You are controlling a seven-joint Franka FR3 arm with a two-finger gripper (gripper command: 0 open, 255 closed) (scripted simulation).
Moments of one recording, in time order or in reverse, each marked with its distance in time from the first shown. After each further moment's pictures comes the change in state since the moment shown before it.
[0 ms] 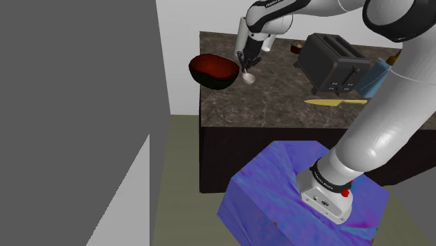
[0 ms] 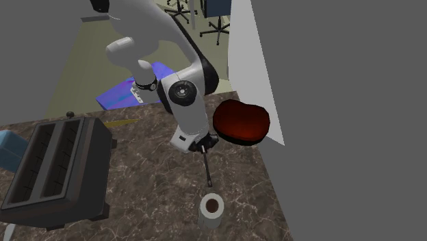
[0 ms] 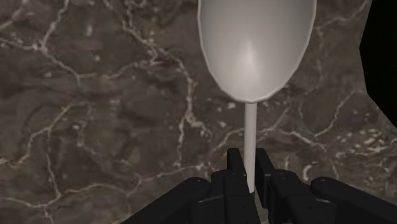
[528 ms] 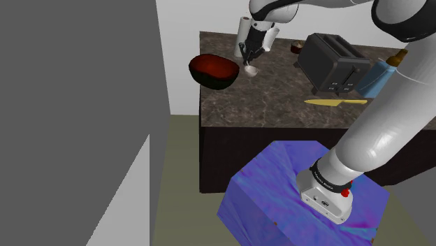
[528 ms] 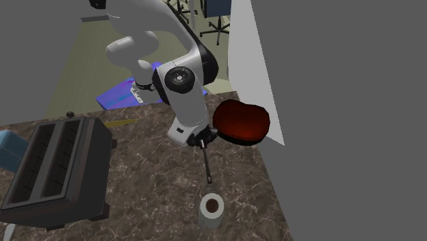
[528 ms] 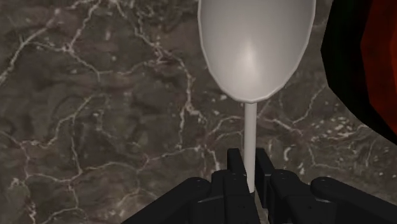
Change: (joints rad) arm 0.000 -0.047 -0.004 0.051 -0.014 -0.096 0.016
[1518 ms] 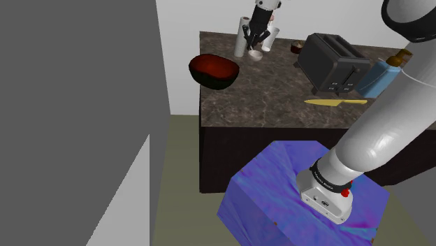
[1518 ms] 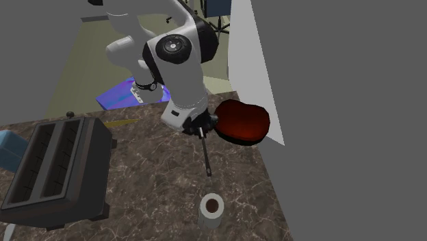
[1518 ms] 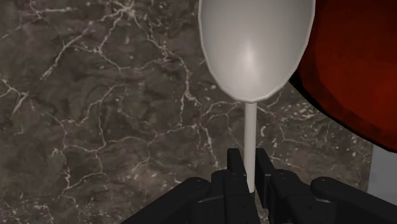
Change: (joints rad) arm -0.001 -0.049 -0.004 0.137 -0.017 -0.185 0.025
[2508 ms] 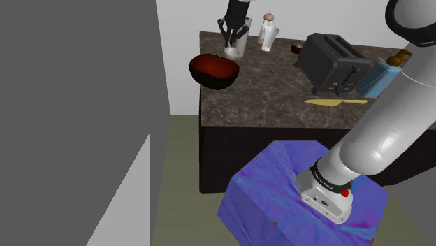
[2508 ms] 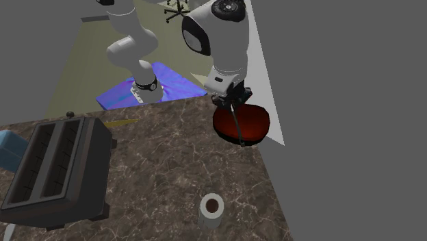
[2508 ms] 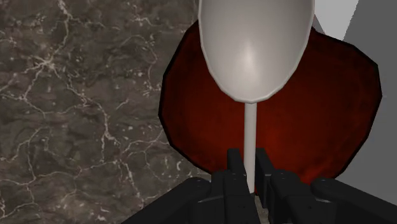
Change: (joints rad) arm 0.128 0.000 0.099 0.078 -0.022 -0.051 0.239
